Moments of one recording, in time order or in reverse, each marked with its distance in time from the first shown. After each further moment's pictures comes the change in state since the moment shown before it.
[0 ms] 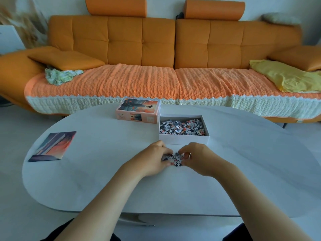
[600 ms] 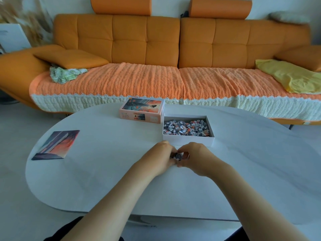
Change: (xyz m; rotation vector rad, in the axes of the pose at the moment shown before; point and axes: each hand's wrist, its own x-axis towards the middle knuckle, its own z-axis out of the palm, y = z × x) left_hand 0.010 0.014 0.002 0.023 0.054 -0.030; right_hand 0.012 -0.016 0.006 0.038 -0.019 0.027
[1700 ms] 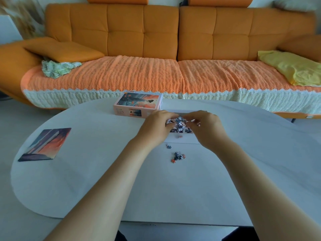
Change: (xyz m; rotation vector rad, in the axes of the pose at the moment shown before) left_hand 0.060 -0.018 -0.027 -0.129 0.362 0.082; right_hand 0.039 0.016 -0.039 0.173 0.492 -0.087
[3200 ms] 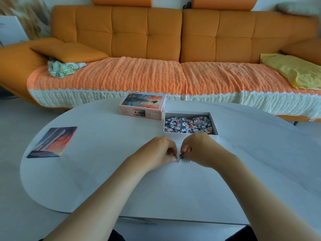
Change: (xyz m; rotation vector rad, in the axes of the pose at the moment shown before) left_hand -0.056 0.001 0.000 0.076 -0.361 -0.030; right_hand -0.033 -0.019 0.010 -0.274 -0.465 -0.054
